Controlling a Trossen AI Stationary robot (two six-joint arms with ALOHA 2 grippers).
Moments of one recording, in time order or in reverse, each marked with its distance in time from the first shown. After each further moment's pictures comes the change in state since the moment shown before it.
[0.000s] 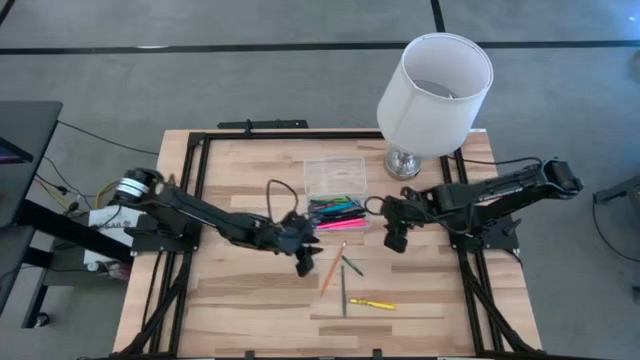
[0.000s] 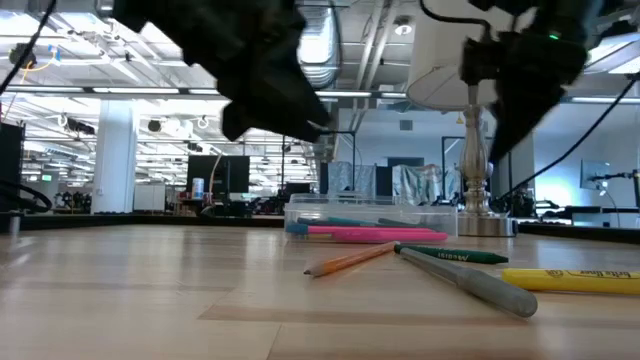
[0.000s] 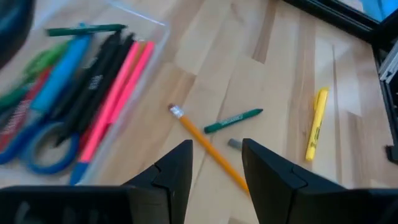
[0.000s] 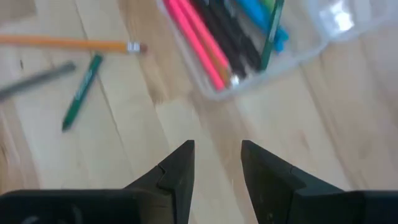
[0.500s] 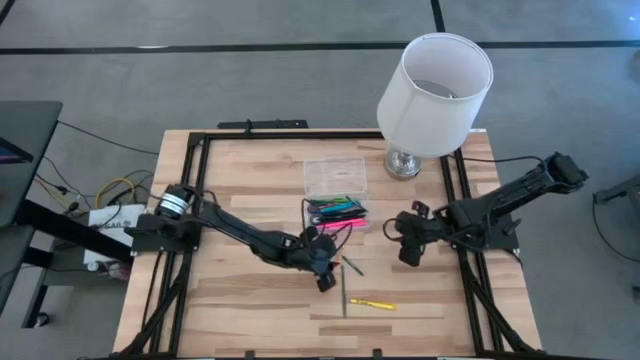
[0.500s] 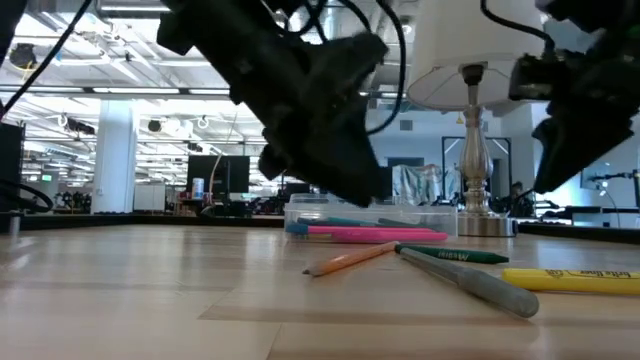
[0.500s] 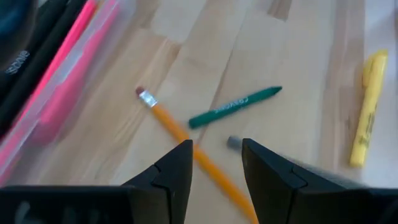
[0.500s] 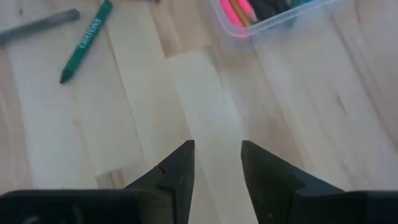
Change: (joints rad) left arm -0.041 0.331 0.267 -0.095 -0.051 0.002; right arm 0.205 -0.129 -0.242 0.137 0.098 0.150
